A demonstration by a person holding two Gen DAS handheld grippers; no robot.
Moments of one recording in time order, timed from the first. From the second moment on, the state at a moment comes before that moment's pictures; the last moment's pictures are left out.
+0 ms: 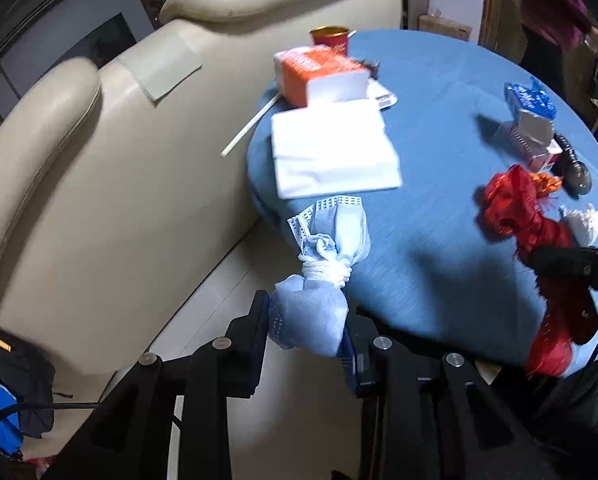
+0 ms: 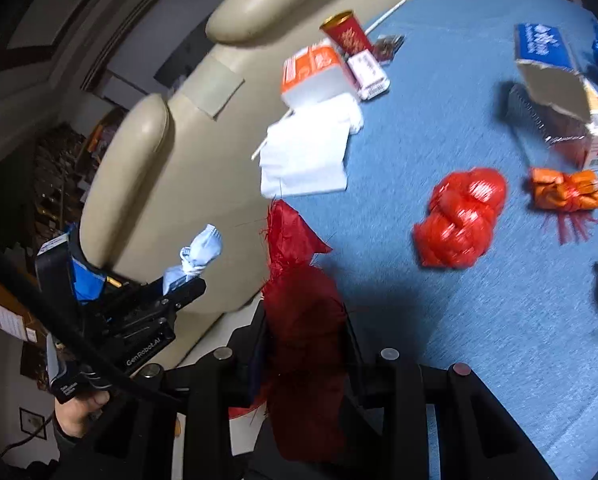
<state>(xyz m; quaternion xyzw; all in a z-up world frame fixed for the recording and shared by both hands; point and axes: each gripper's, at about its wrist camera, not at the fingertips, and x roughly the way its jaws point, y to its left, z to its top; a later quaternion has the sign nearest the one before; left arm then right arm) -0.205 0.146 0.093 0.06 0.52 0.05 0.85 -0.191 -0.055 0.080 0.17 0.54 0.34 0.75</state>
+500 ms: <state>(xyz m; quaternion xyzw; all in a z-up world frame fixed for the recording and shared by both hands) -0.198 0.136 0.105 0.10 0.51 0.07 0.85 -0.187 -0.070 0.079 0.21 0.53 0.36 0.74</state>
